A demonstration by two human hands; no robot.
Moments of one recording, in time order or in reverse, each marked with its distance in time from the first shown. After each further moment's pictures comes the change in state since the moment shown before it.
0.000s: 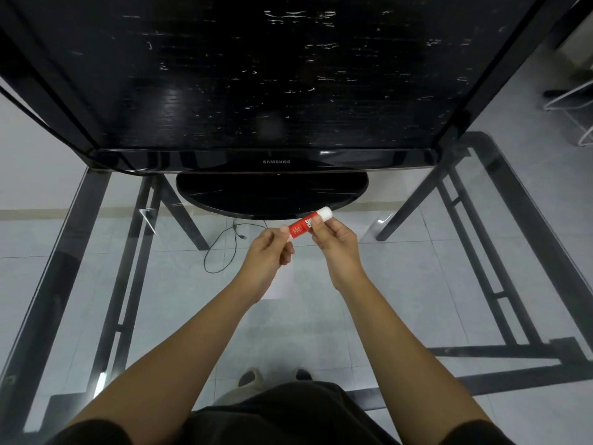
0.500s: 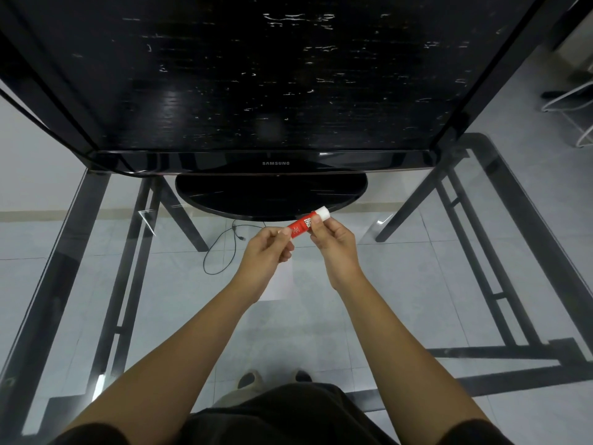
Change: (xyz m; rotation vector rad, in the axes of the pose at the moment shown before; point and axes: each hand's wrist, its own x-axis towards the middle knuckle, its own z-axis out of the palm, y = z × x) left_hand -0.003 0.007 0.000 0.011 0.036 0.042; right_hand 0.002 -0.001 0.002 0.007 0.005 -0.002
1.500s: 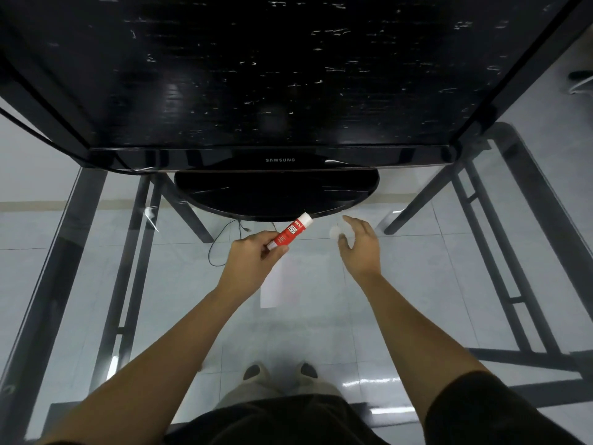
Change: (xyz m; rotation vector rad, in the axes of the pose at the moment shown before) left_hand 0.026 -0.009 -0.026 0.808 0.101 0.351; right_hand 0.070 0.057 -0.056 -0.872 0.161 -0.196
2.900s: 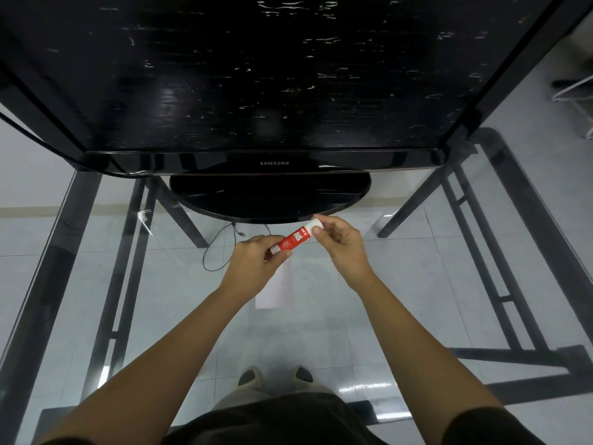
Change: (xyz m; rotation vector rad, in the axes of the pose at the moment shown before) left_hand -0.002 0.009 0.004 0.017 -0.012 0.122; right_hand -0.020 -0.047 -0.015 0.708 -0.239 0.026
